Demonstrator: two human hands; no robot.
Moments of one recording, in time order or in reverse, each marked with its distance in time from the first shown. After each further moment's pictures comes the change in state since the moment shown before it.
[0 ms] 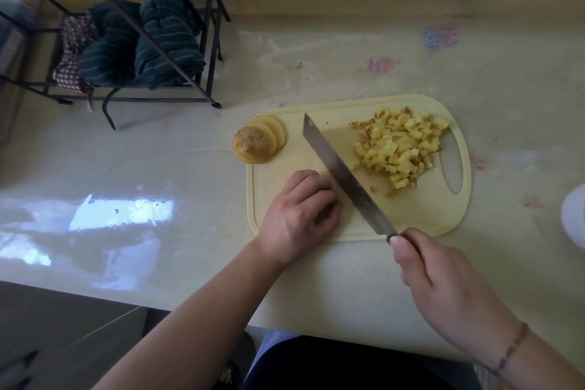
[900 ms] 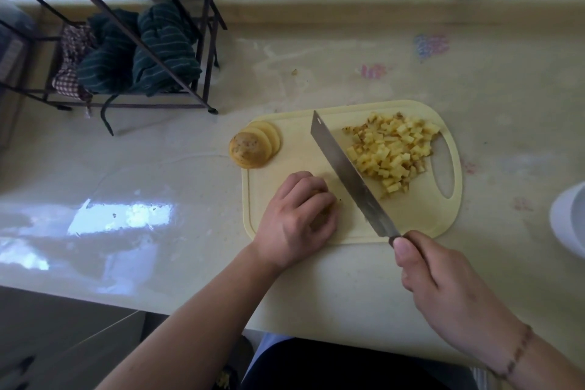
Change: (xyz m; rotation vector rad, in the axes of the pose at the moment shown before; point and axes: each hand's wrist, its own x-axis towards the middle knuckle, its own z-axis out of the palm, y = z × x) left_hand 0.001 0.004 0.001 0.025 0.021 0.005; right_hand -0.002 0.001 -0.011 0.043 -0.013 -0.004
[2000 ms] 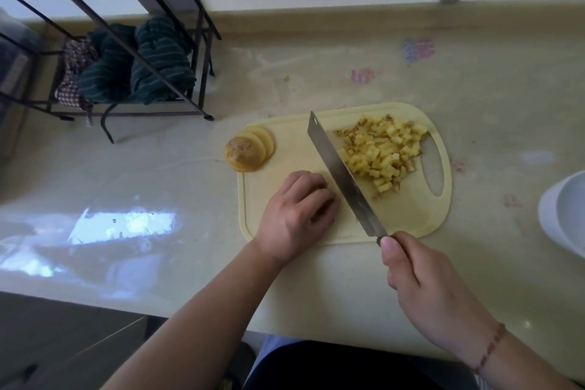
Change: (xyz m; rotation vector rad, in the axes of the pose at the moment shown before) left_hand 0.008 0.001 0.008 0.030 0.002 0.034; right_hand -0.004 0.000 0.011 0.092 0.040 0.039
